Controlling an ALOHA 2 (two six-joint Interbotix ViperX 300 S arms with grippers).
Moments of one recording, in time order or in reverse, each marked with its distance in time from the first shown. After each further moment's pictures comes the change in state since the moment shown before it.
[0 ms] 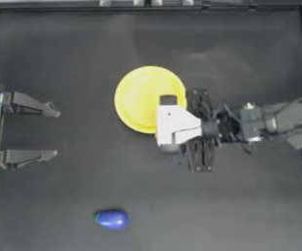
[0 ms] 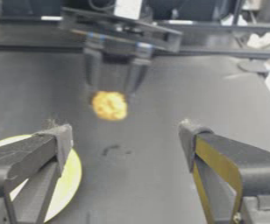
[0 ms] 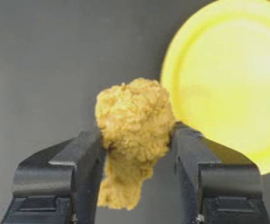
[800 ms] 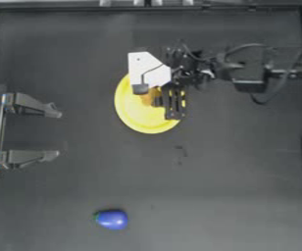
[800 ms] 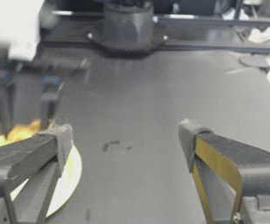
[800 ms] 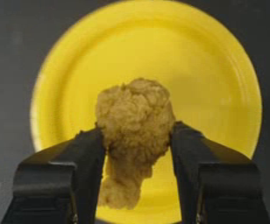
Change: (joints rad) left arm 0.000 0.015 0.000 0.000 0.000 -0.002; right arm -0.293 0.272 -0.192 0.319 -0.023 -0.529
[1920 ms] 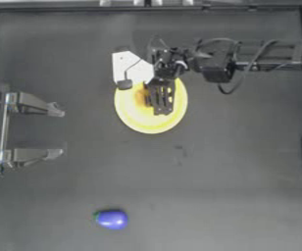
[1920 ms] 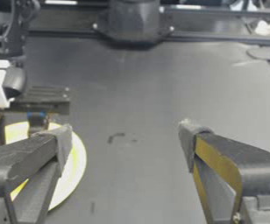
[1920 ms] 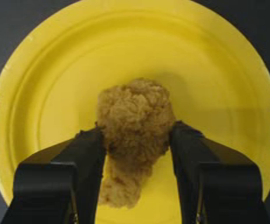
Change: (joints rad) left arm 0.017 0.026 0.000 0.000 -0.002 0.002; right arm -0.023 0.170 -0.135 0.110 0.083 -0.132
